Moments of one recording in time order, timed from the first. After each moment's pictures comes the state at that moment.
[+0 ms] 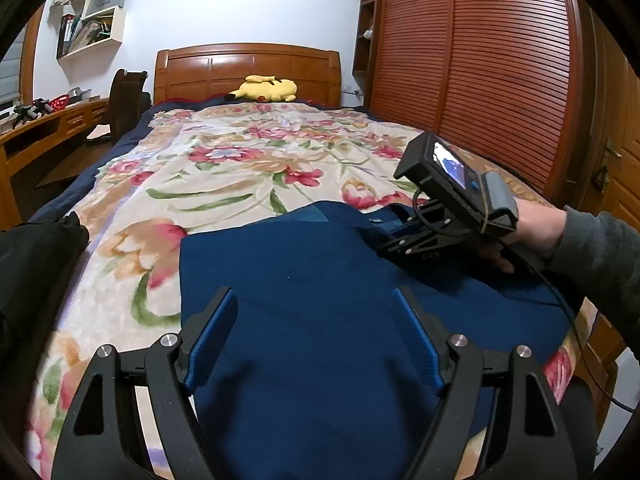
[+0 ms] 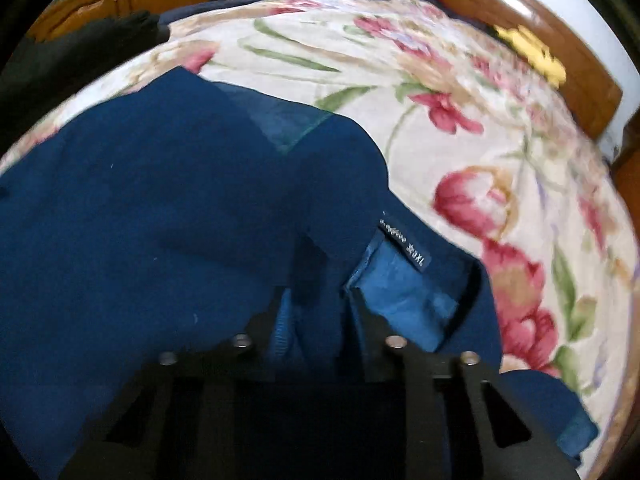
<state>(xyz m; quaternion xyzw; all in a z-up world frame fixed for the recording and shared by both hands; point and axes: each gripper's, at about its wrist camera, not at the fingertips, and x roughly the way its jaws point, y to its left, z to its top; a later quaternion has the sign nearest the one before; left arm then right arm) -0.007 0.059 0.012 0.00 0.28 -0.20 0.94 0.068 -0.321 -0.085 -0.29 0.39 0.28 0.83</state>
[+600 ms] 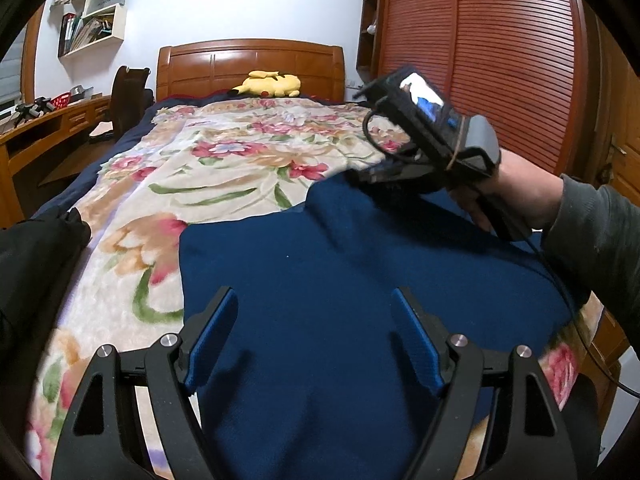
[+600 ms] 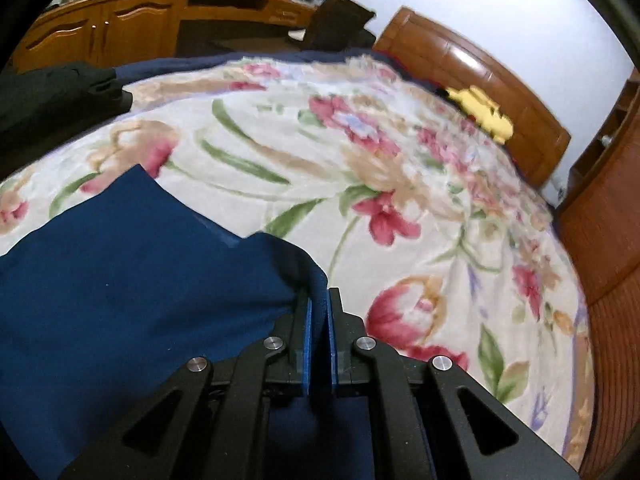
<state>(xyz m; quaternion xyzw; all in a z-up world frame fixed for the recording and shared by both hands) -0.005 0.062 0.007 0.01 0.28 -0.19 0.94 0.068 -0.285 -0.037 -0.29 0.30 0.22 0.88</state>
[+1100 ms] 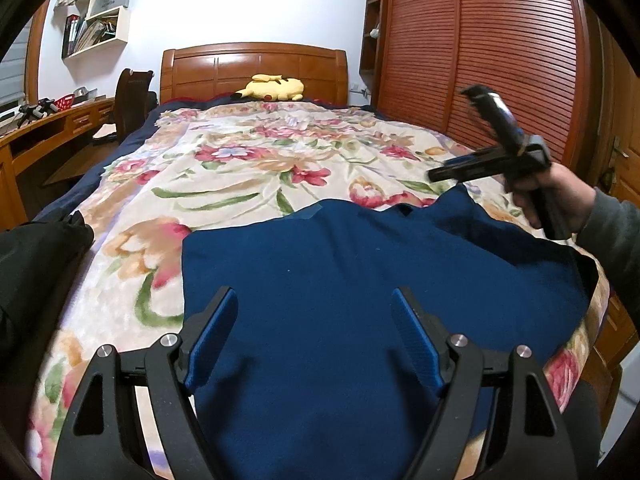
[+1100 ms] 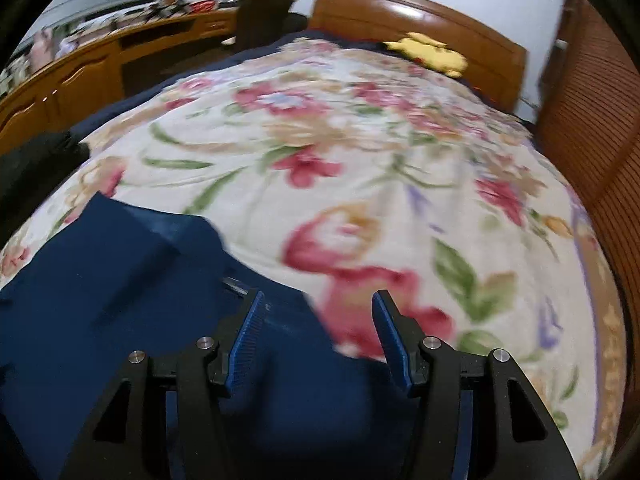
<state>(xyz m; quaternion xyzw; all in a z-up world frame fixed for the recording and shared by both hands) -0.005 0.059 0.011 0.01 0.28 -0.19 0.94 0.059 -0.414 -0.010 -0.16 0.33 0.17 0.91</state>
